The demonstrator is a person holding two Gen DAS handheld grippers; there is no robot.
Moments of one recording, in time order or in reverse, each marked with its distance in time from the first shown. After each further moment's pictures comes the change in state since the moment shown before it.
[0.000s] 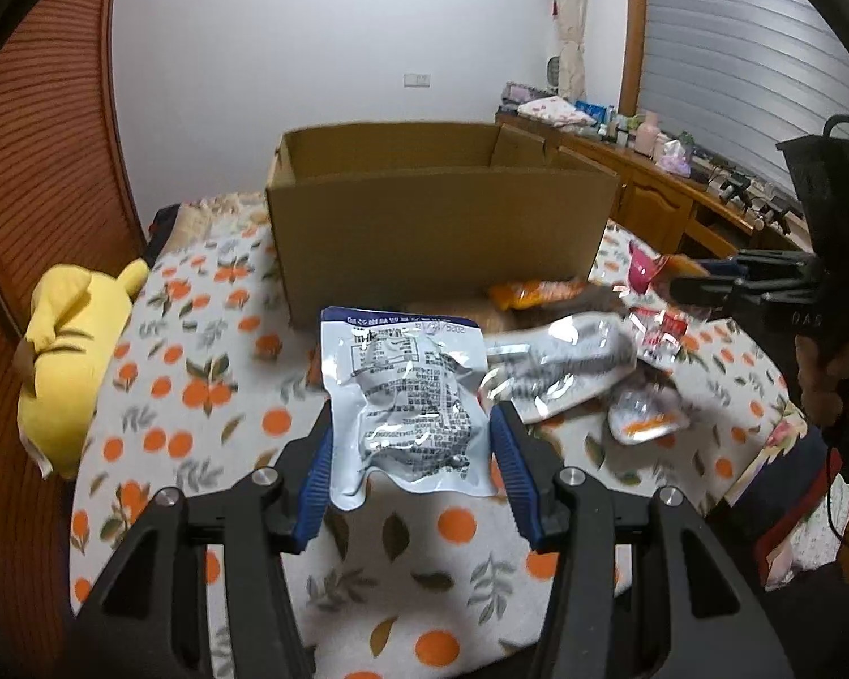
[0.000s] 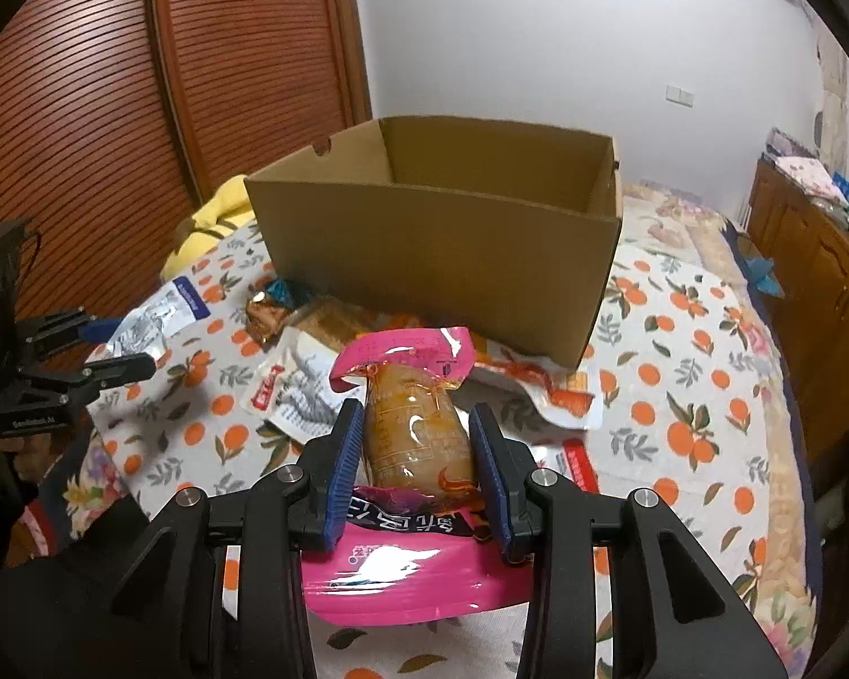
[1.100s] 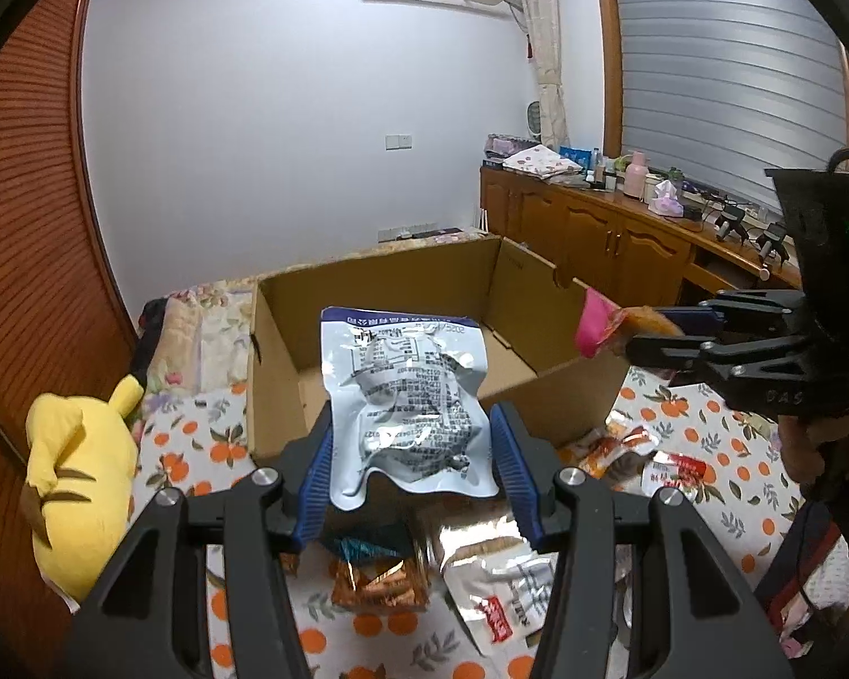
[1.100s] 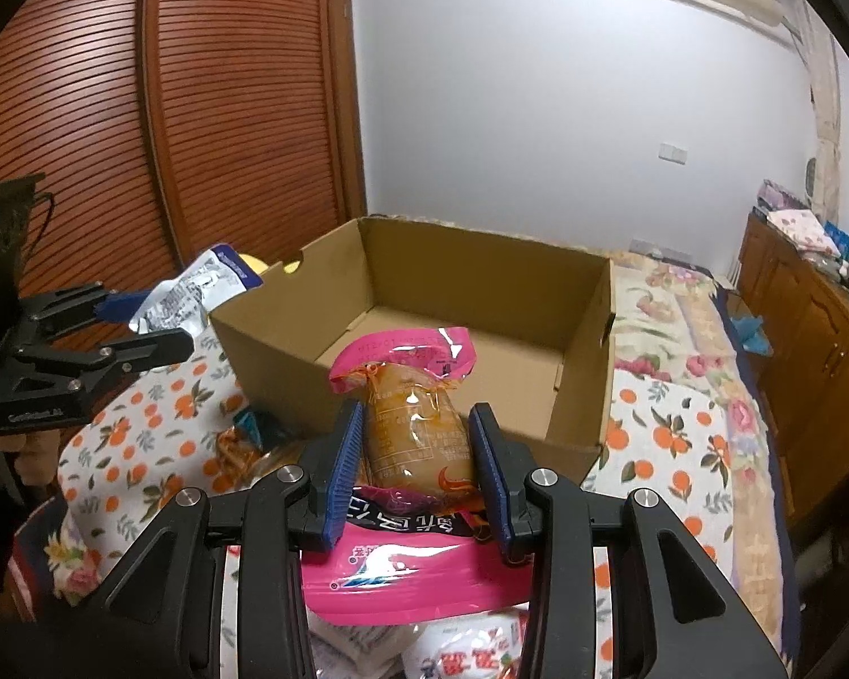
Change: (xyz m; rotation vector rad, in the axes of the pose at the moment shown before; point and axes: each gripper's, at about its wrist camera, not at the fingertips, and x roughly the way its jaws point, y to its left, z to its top) left arm 0.025 0.003 0.120 0.085 -0.138 -0.003; right arm 0.017 -0.015 0.091 -0.020 -0.123 -0.046
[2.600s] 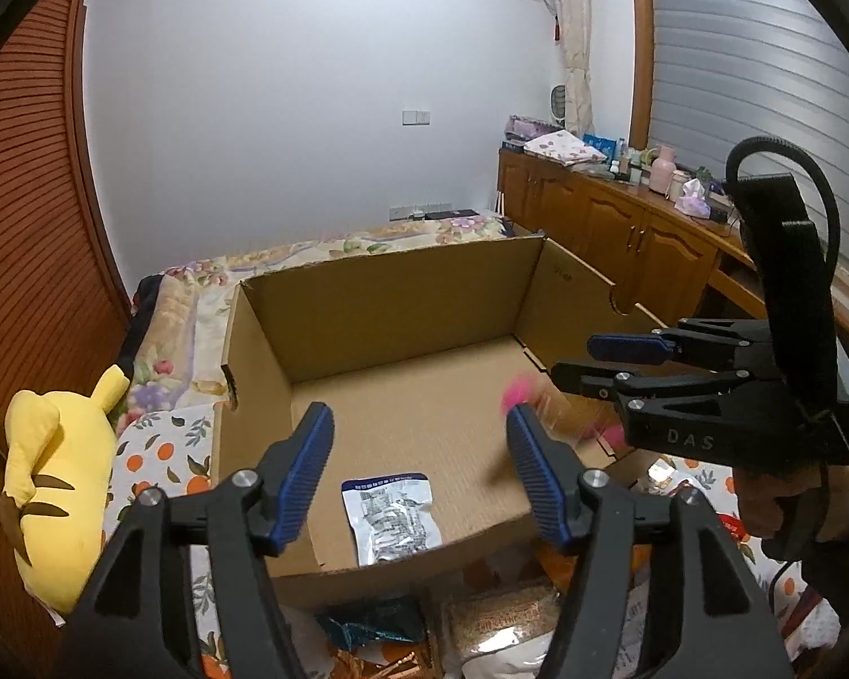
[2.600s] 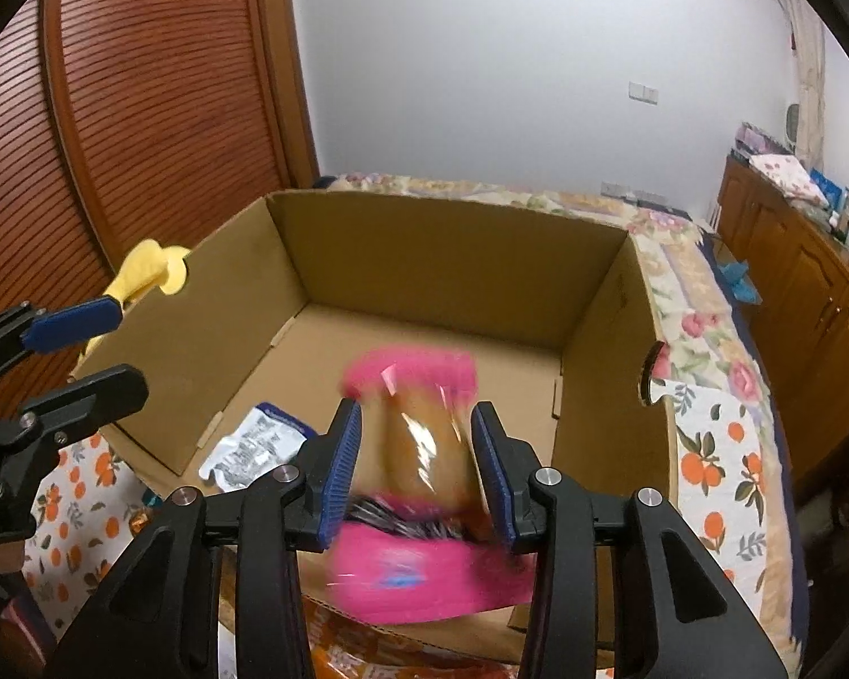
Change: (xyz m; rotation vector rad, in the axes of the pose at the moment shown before) left arm 0.073 0.015 0.030 -0.064 0.065 0.013; right arm 0.100 -0.026 0.036 0.097 0.114 -0.070
